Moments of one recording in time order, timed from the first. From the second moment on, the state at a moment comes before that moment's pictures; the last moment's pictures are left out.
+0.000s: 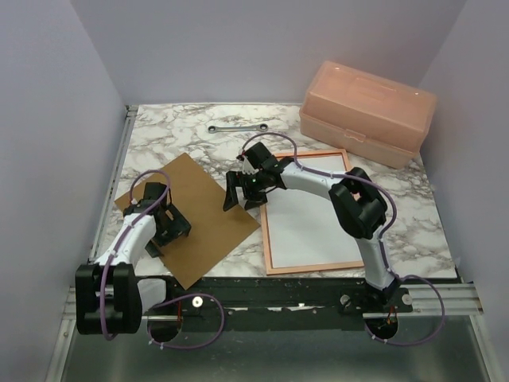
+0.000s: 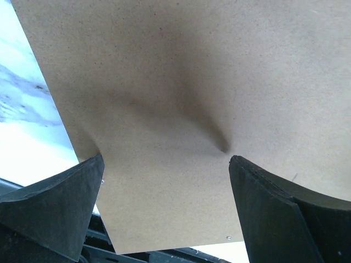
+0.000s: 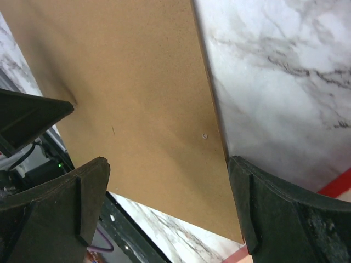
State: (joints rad) left arm 0.01 1.19 0.60 -0.77 -0.08 -0.74; right arm 0.77 2.16 1.58 -0.39 -0.46 0.58
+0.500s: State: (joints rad) left arm 0.01 1.07 0.50 -0.45 0.22 -0.68; right arm 0.78 1.80 1.31 -0.28 -0.62 0.71
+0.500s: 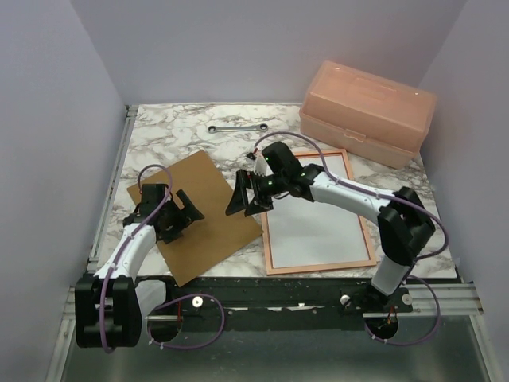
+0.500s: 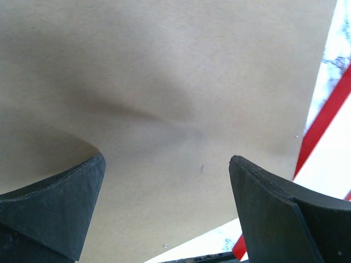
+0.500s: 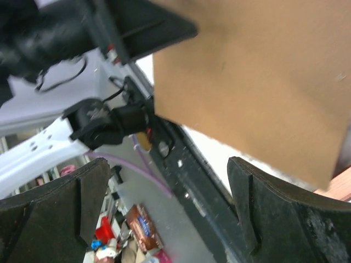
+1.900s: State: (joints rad) left arm -0.11 1.10 0.56 -0.55 0.12 -0.66; right arm 0.80 2.14 1.63 -0.60 -0.31 0.49
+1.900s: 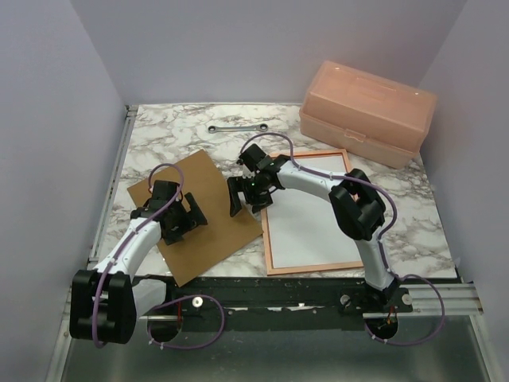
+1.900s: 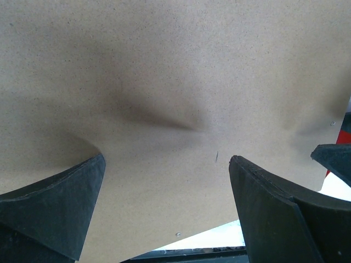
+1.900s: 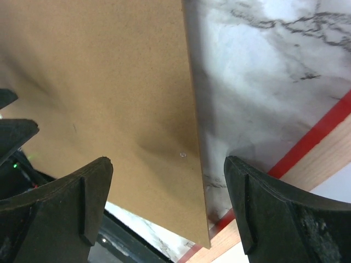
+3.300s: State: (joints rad) left arm -0.17 0.92 0.56 -0.47 0.24 -0.66; right arm 0.71 1.59 1.06 -0.27 -0.49 0.69
